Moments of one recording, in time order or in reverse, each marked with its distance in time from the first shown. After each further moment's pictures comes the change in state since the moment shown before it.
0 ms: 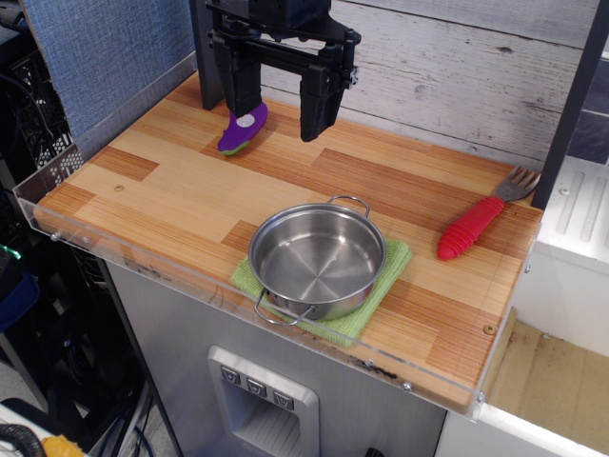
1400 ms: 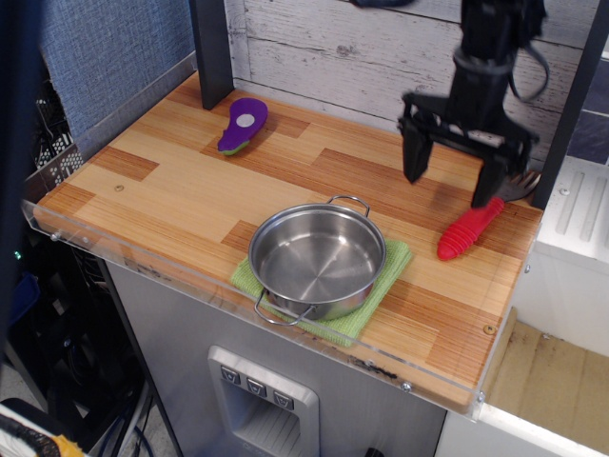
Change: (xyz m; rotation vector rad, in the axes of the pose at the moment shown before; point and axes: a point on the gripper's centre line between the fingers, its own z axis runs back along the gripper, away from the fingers) arm 0.102 -0.099 -0.102 0.038 0.004 -0.044
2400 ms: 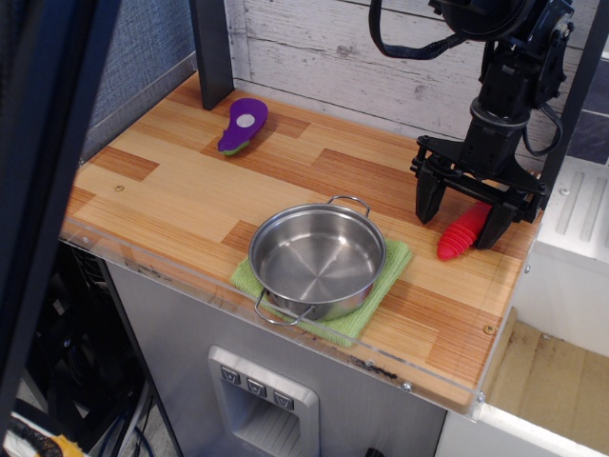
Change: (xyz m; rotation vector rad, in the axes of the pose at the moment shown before) arm -0.006 -0.012 -0.029 0.041 0.023 -0.015
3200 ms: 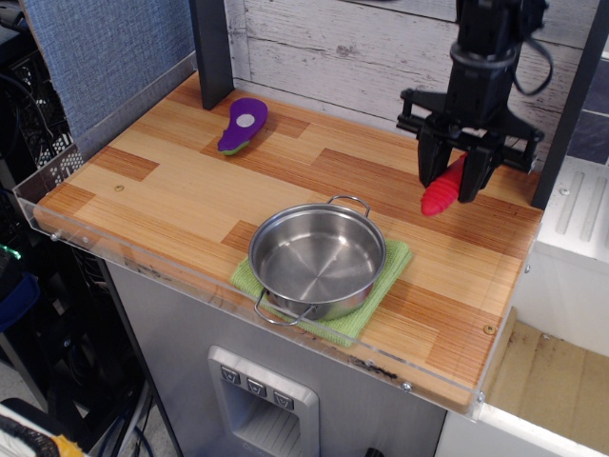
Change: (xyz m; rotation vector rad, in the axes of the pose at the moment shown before) arm -0.013 0.013 0.057 -0.108 -0.056 -0.019
